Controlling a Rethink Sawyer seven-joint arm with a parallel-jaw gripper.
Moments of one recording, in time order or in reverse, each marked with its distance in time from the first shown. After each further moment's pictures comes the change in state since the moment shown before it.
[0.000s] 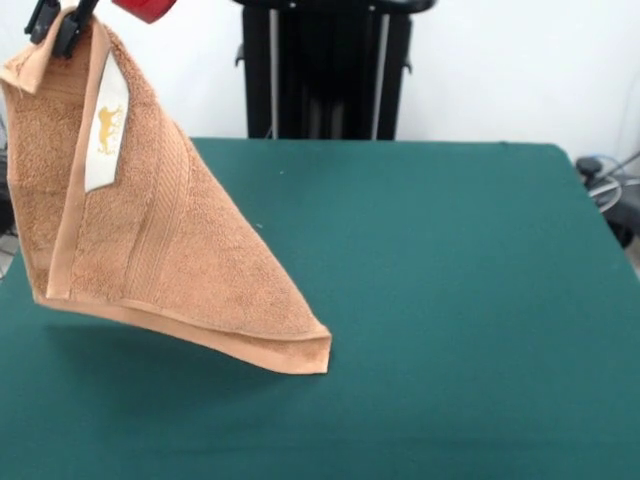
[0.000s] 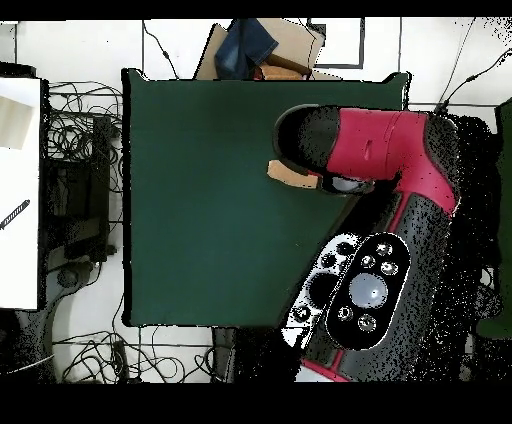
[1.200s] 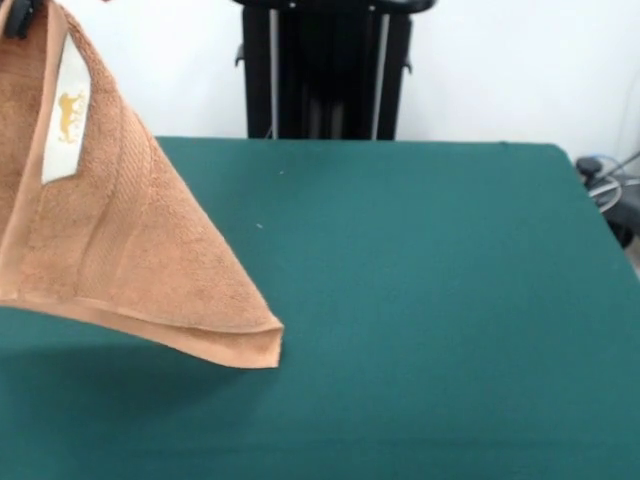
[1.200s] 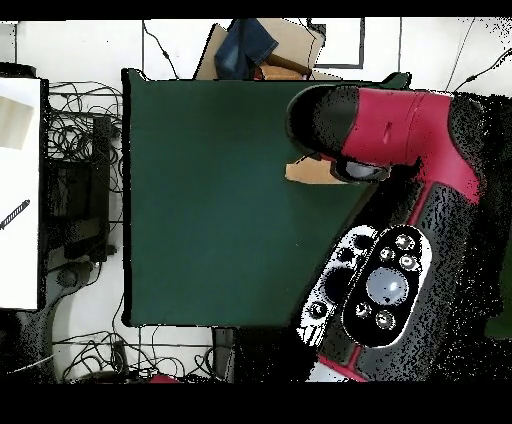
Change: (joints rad) arm -0.029 0.012 0.000 -0.106 0.002 0.071 0.000
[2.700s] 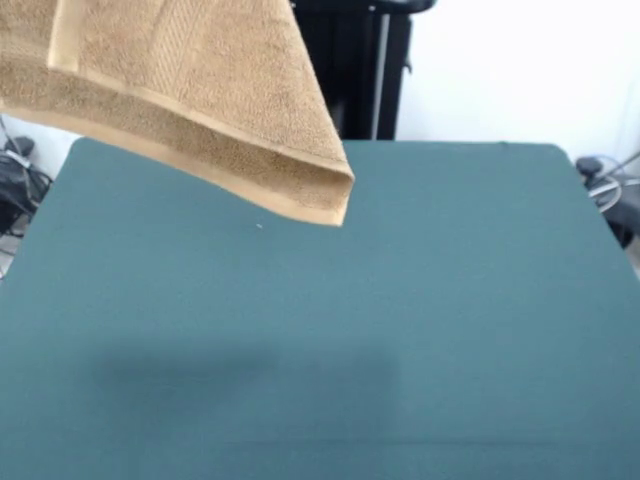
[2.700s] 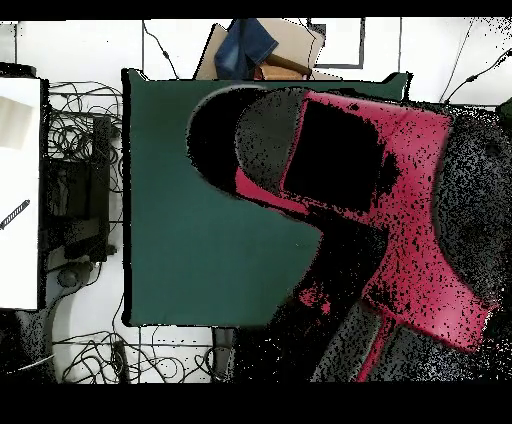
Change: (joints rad) arm 0.164 -0.233 -0.122 0.035 0.000 0.158 0.000
